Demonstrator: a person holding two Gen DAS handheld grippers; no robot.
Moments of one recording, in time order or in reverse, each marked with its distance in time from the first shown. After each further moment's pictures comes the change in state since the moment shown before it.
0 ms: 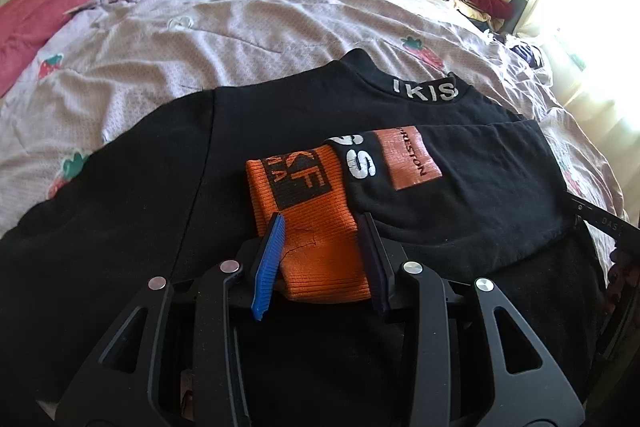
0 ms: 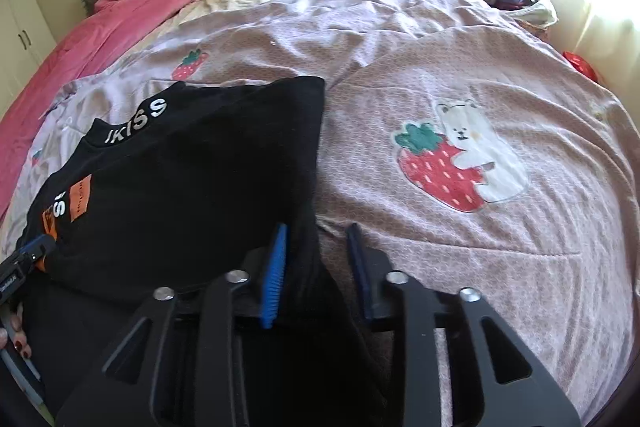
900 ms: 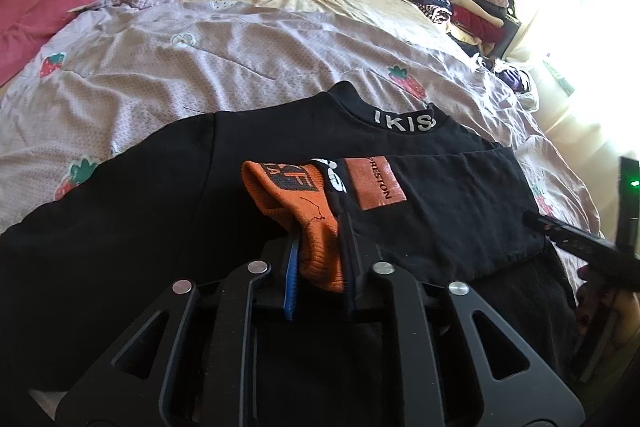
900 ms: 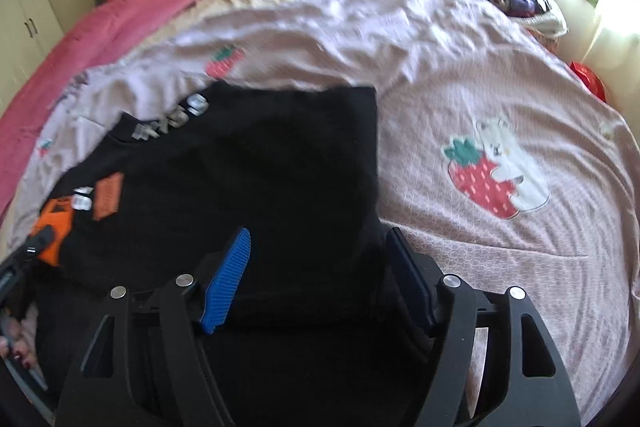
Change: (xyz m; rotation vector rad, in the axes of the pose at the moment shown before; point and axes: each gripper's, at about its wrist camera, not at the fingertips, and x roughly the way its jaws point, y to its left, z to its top) left arm -0.027 0.001 0.009 -0.049 -0.056 -0.058; right arm 0.004 0.039 0.008 -0.031 0.044 -0.004
